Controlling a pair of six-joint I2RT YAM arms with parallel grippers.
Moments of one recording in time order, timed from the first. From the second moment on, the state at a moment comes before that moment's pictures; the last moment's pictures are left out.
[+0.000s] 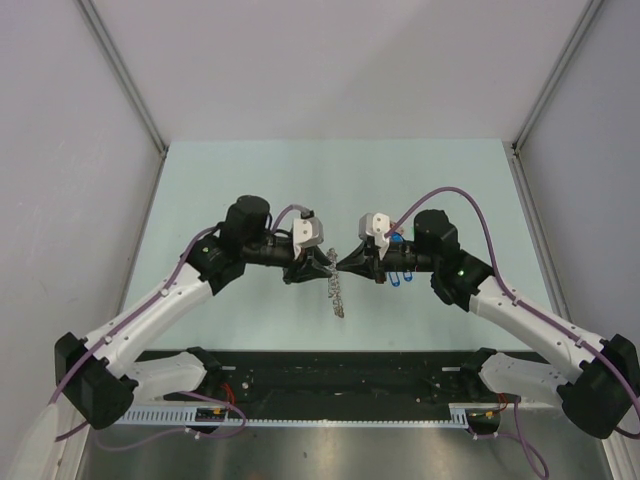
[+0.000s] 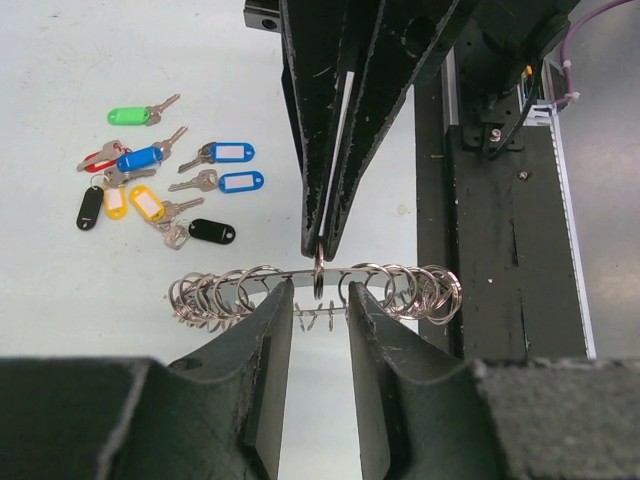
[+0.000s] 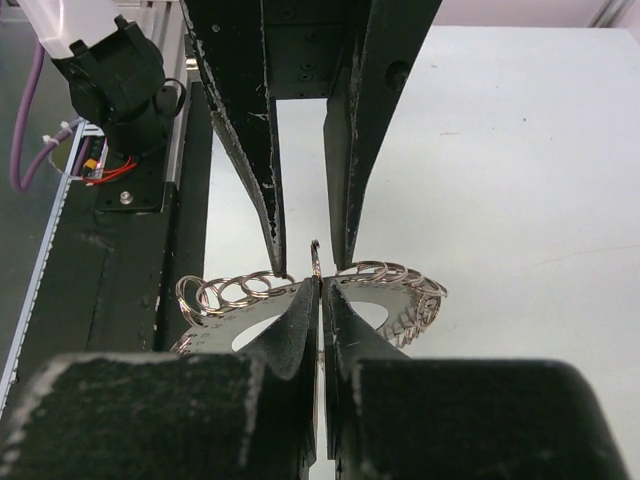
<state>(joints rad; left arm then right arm) -0.65 1.12 0.99 -0.38 0.80 0.35 0.71 1.08 0.83 0.04 -0.75 -0.24</state>
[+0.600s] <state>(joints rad) -0.72 1.13 1.03 -0.45 0.70 0.41 0.74 1.08 0.84 -0.02 -0.68 -0.29</state>
